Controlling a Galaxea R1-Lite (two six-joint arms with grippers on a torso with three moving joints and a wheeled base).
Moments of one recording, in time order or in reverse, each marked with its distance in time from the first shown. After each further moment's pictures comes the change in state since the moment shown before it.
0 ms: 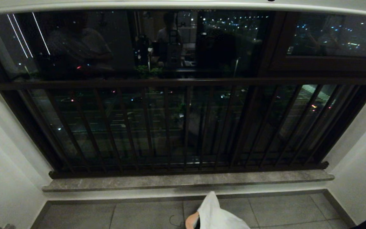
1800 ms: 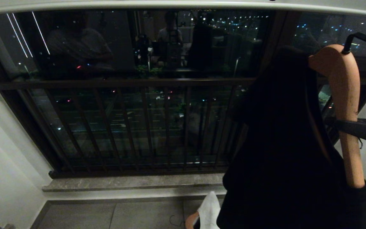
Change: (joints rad) left arm 0.000 0.000 0.000 0.001 -0.001 0.001; right arm 0.031 1.062 -0.611 -0.483 0.913 0.352
